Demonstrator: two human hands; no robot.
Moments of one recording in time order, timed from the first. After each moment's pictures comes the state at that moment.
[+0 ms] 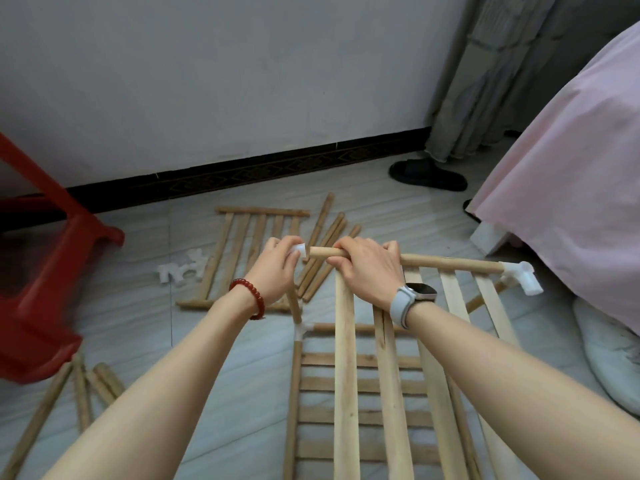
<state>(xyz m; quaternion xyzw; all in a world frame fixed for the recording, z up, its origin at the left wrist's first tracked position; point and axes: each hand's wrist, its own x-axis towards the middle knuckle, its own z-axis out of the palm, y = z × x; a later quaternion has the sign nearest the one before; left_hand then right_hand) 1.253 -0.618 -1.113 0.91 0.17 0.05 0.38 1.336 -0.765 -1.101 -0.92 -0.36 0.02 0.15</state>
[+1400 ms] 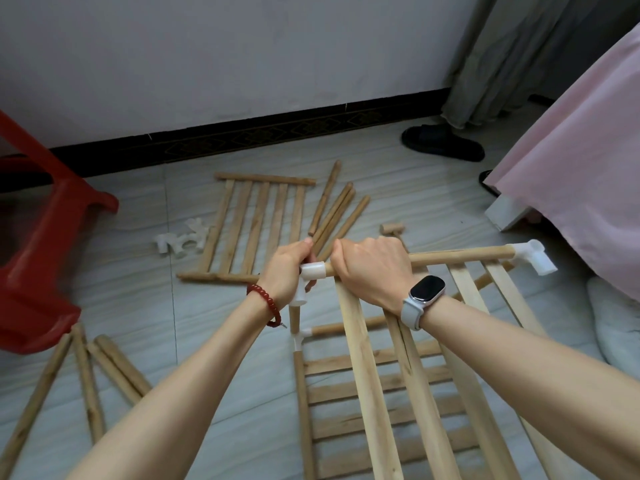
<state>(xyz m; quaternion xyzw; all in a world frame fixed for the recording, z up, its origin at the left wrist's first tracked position) 1.239 -0.636 -1.135 0.71 0.23 0.07 0.66 1.311 -0.754 -1.106 -0.89 -0.46 -0.02 0.01</state>
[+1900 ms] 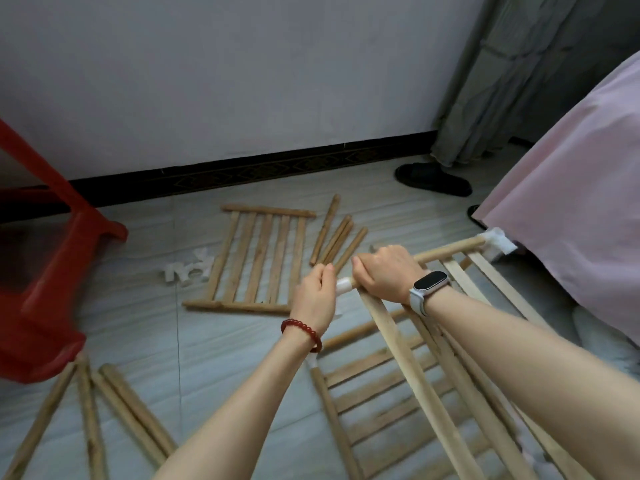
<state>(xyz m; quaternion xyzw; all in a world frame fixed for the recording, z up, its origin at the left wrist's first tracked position) 1.244 -0.660 -1.124 0.78 0.27 0.14 0.55 1.351 -0.753 -1.092 -0.86 -0.51 0.01 0.00</state>
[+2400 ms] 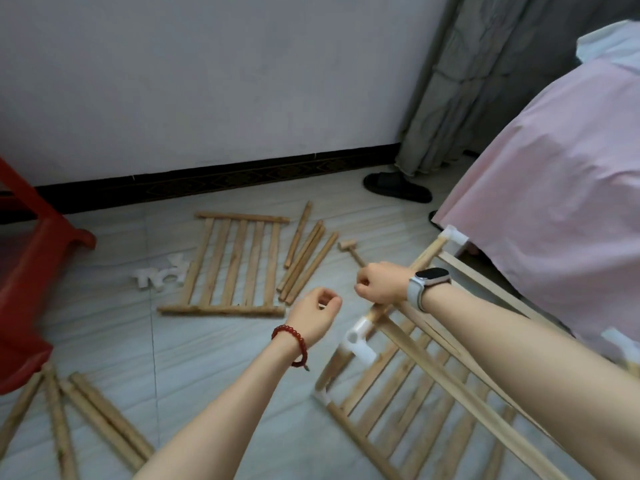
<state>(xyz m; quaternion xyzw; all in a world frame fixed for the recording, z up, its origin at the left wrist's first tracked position) 1.231 -0.692 -1.123 0.80 0.20 -0.02 0.56 1.349 -0.798 -1.072 -0.91 -0.34 0.25 -0.05</state>
